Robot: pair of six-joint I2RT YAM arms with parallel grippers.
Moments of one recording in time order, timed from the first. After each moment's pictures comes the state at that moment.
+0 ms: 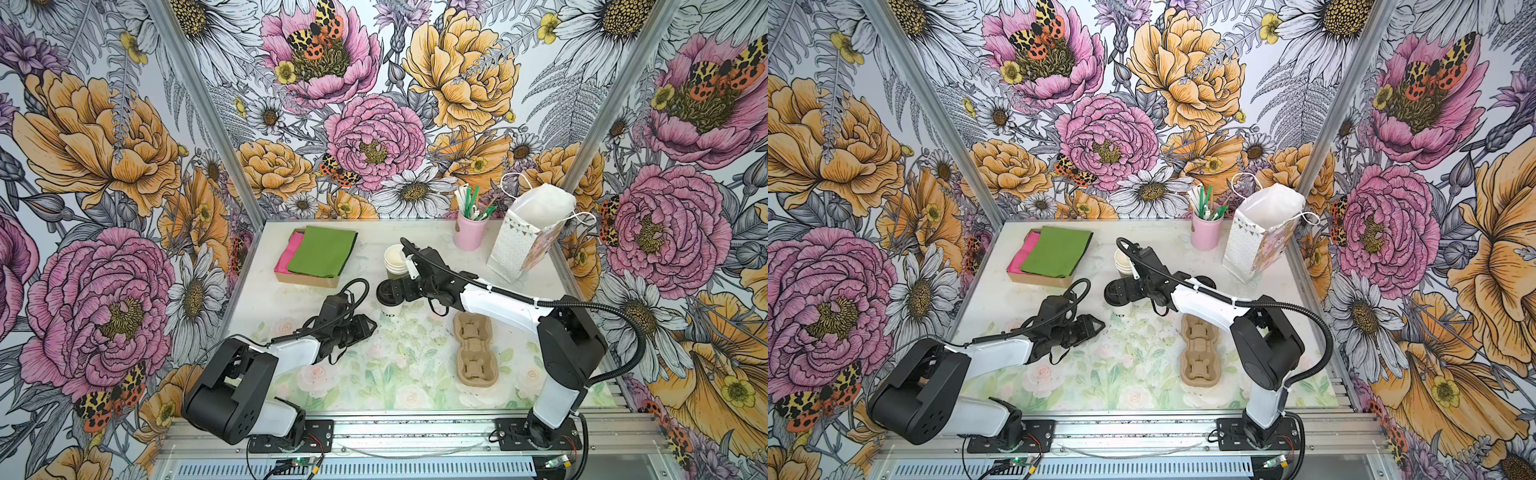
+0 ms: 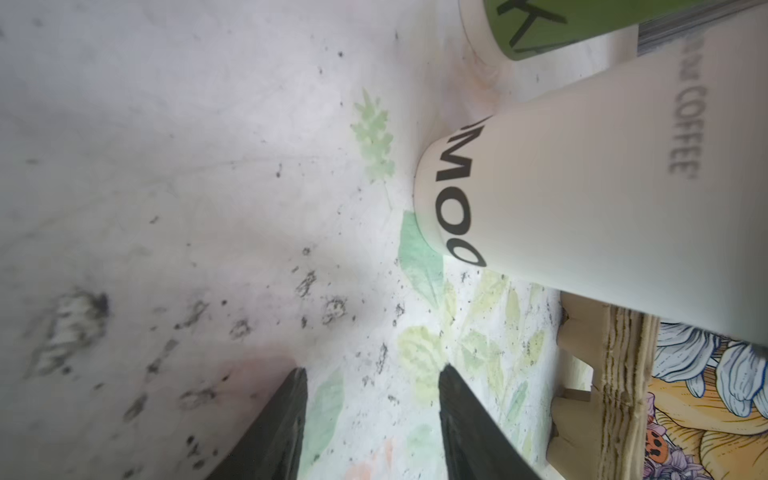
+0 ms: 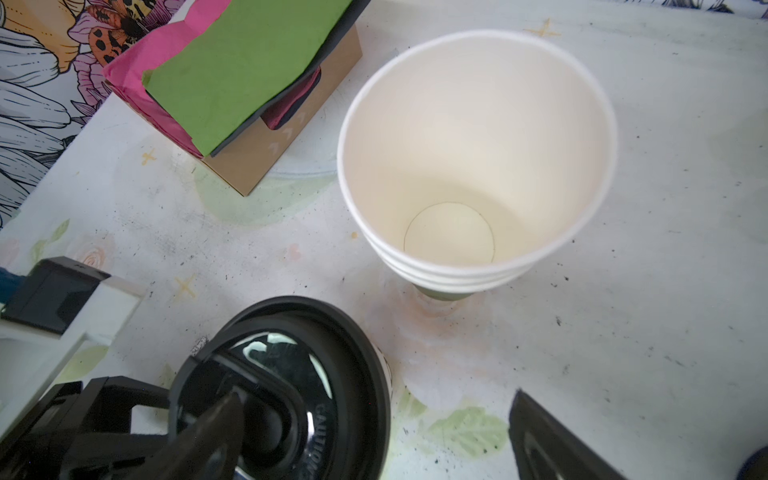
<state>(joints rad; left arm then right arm) -0.42 1.38 0.44 0.12 0.31 -0.79 0.71 1.78 1.26 -0.27 -0.02 0.28</state>
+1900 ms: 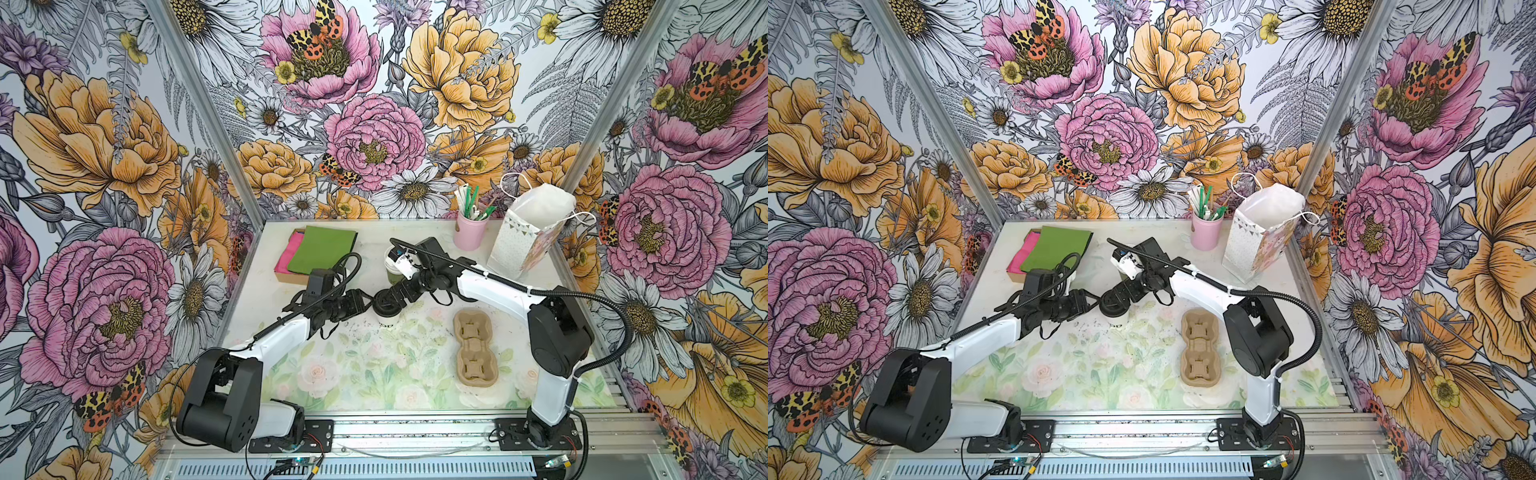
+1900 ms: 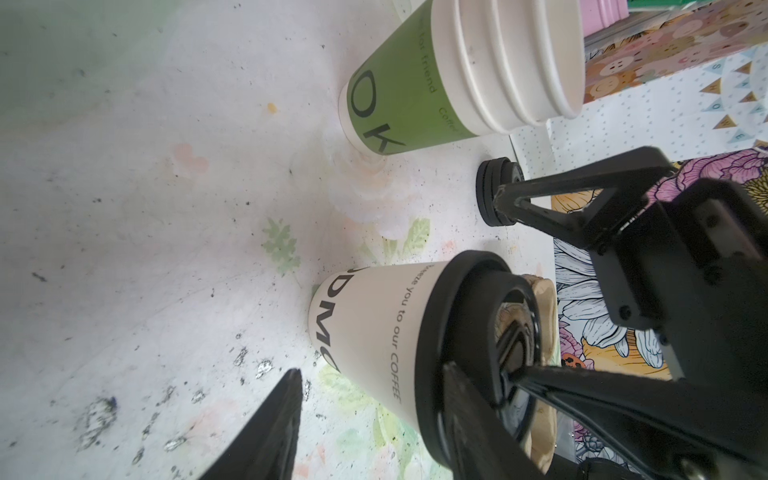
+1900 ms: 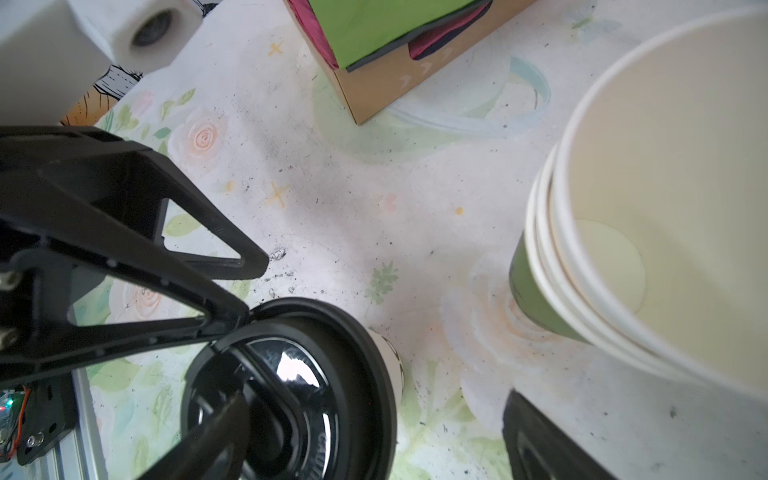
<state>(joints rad) -0.28 1.36 0.70 -0.12 0.49 -0.62 0.64 1.88 1.42 -0.46 -0.41 -0.07</state>
